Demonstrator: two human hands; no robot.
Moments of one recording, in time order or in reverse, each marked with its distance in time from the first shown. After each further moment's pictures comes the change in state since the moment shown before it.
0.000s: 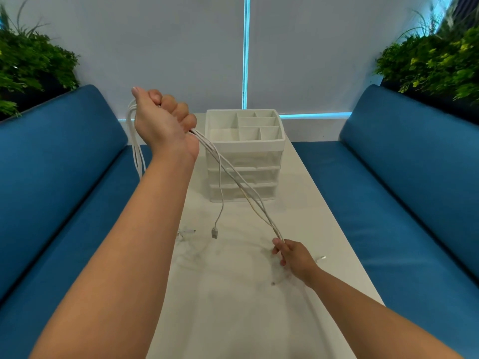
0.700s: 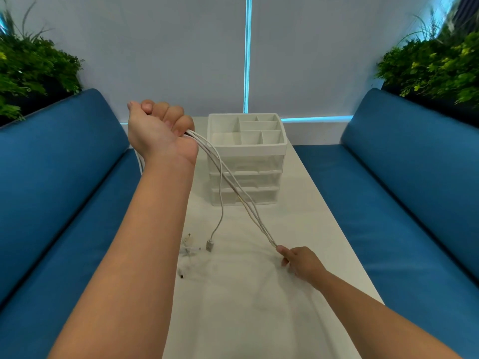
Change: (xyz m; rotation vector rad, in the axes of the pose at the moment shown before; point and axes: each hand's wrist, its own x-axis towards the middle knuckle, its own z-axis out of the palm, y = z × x) left_hand -0.006 0.013 -0.001 -0.290 0.009 -0.123; right_hand 0.008 0.000 -0.013 -0.235 -0.037 0.138
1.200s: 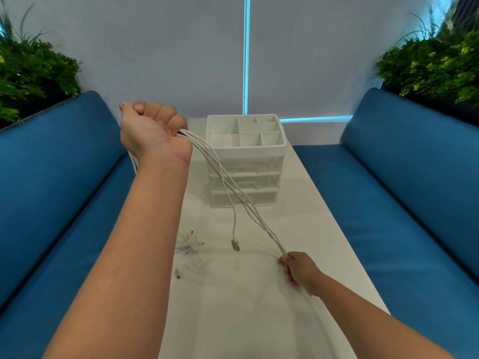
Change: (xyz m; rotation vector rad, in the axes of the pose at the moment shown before) left_hand 0.007 0.004 0.003 -0.019 0.016 0.027; right_hand 0.000 0.004 0.011 0.272 -0.060 0.097
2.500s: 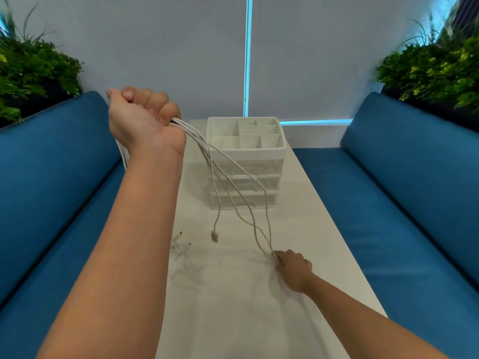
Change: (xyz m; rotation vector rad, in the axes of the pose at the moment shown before) left_hand 0.004 0.009 0.013 -0.041 -0.061 0.056; right_hand -0.004 -0.013 0.006 -0.783 0.001 -0.201
